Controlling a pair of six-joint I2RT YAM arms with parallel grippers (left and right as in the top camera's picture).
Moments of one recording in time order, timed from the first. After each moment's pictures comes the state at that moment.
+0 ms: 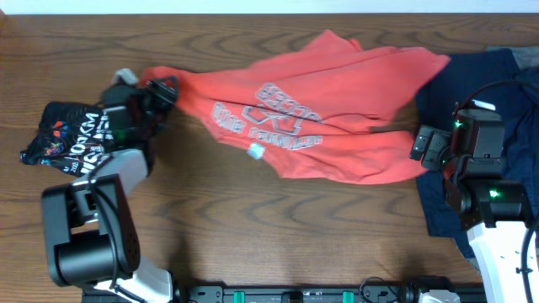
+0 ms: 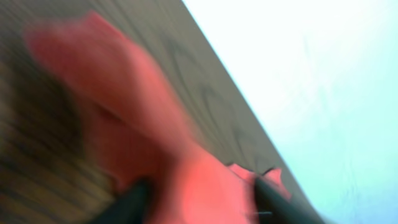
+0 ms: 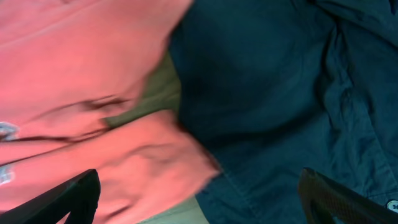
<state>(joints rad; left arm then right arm) 0.20 1.76 0.80 0.51 0.40 -0.92 0.00 1.04 0.94 -0.74 0.27 0.23</state>
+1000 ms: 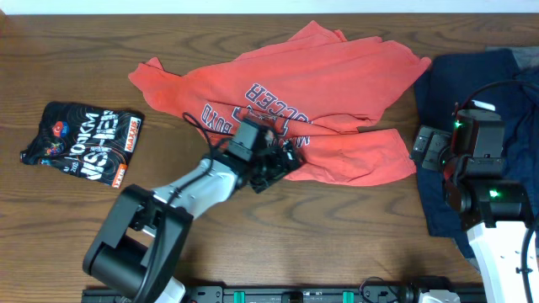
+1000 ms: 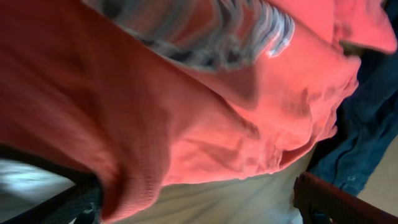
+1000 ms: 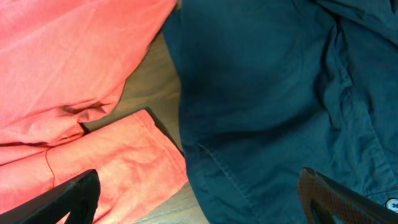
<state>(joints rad) -0.53 1.73 0.81 -0.10 0.47 -1.00 0.00 1.04 0.94 -0.74 0.27 0.23</state>
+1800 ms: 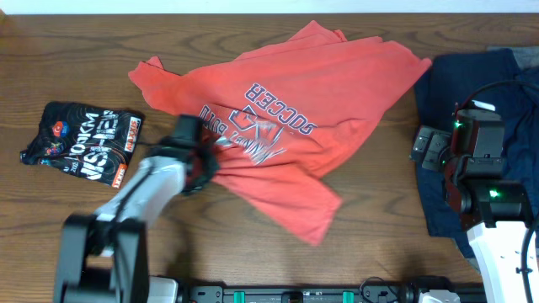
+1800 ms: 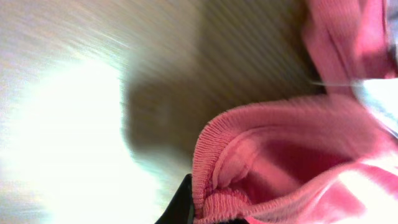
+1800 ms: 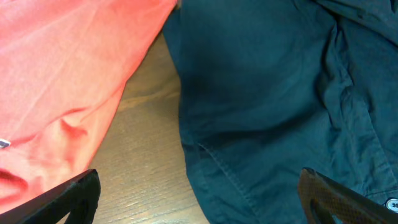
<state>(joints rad) -0.12 1.56 0.78 -0.54 0.04 -0.82 0.00 1.04 0.94 -0.74 0.27 0.23</state>
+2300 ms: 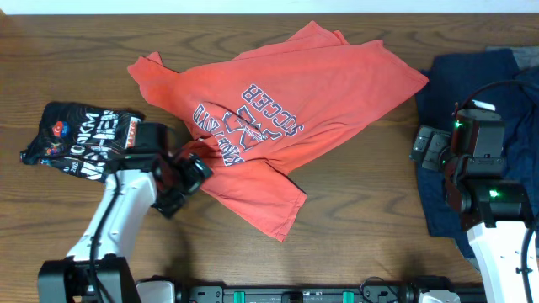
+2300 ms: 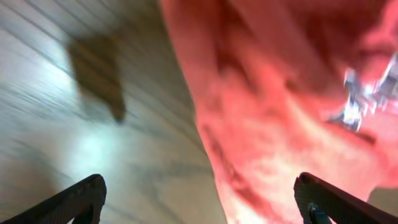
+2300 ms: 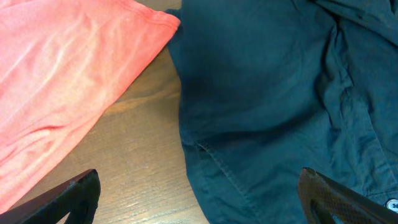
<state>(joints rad) 0.01 1.42 0.77 -0.78 0.27 -0.71 0.00 1.04 0.94 -0.74 0.27 0.23</state>
